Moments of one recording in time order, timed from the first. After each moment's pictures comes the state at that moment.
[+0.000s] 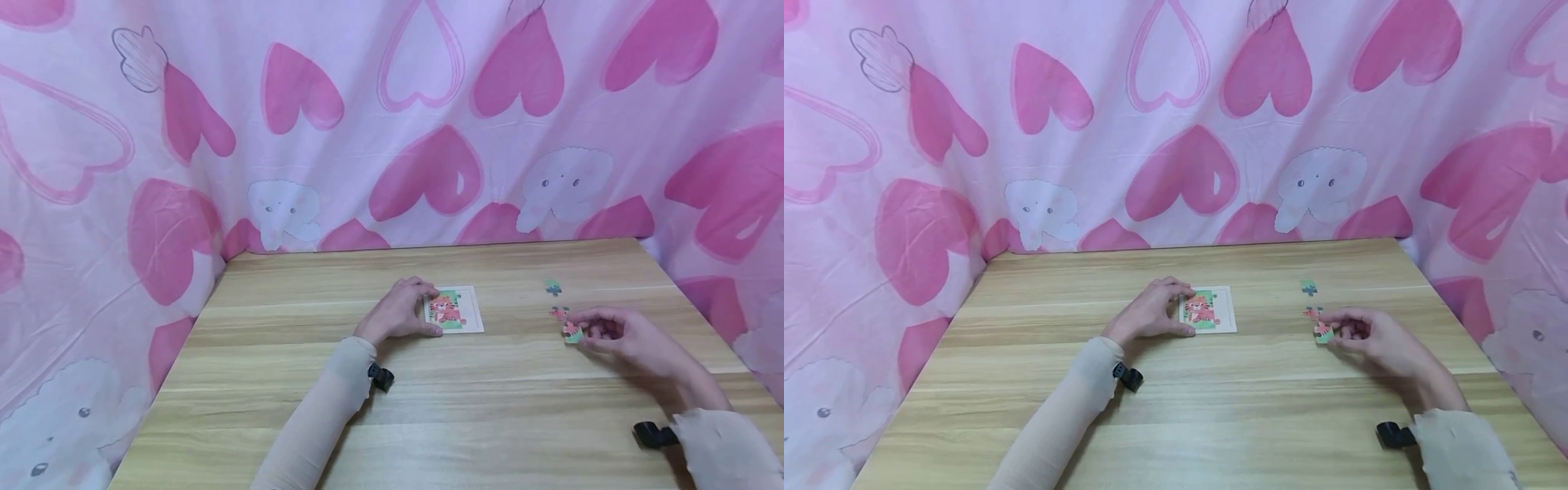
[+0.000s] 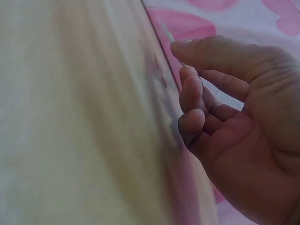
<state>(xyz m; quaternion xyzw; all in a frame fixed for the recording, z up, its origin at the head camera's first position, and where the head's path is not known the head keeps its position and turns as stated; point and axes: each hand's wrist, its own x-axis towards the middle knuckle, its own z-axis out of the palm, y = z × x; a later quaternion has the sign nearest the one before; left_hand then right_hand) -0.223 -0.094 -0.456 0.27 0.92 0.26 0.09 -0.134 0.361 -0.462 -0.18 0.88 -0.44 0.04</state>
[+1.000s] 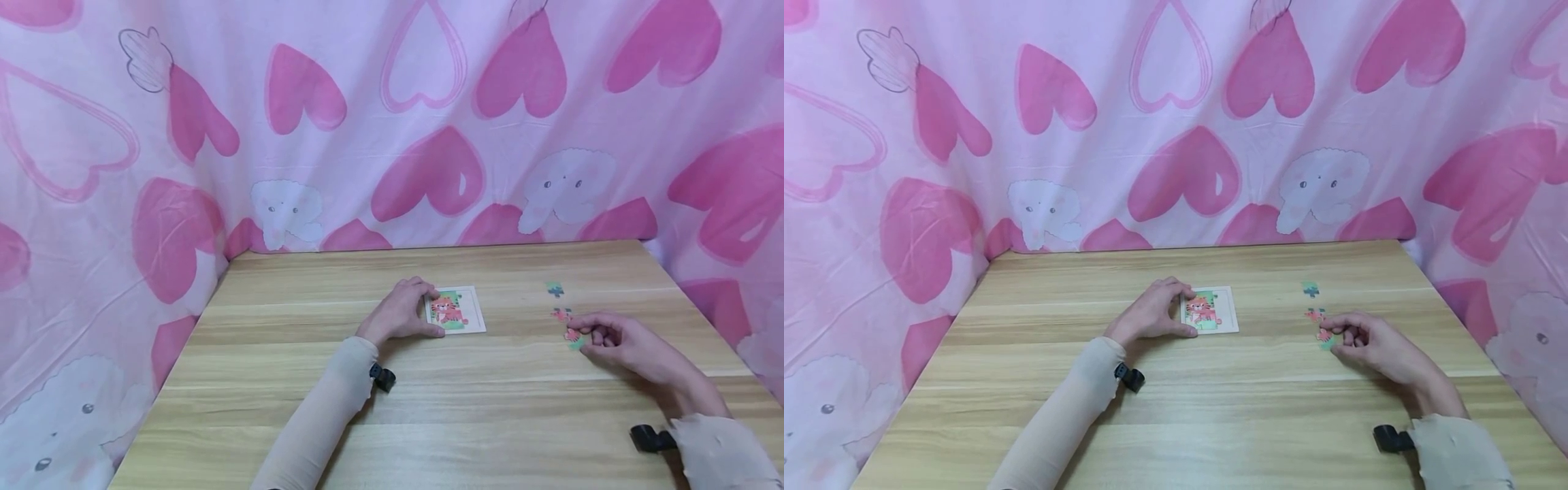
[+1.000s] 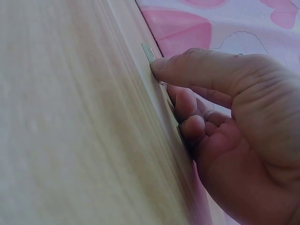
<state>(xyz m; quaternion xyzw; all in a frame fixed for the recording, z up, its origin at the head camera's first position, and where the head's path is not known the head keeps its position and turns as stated) -0.221 -0.093 -0.456 0.27 0.92 0.27 0.08 -0.132 0.364 -0.474 -0.16 0.89 -0.43 0.06</state>
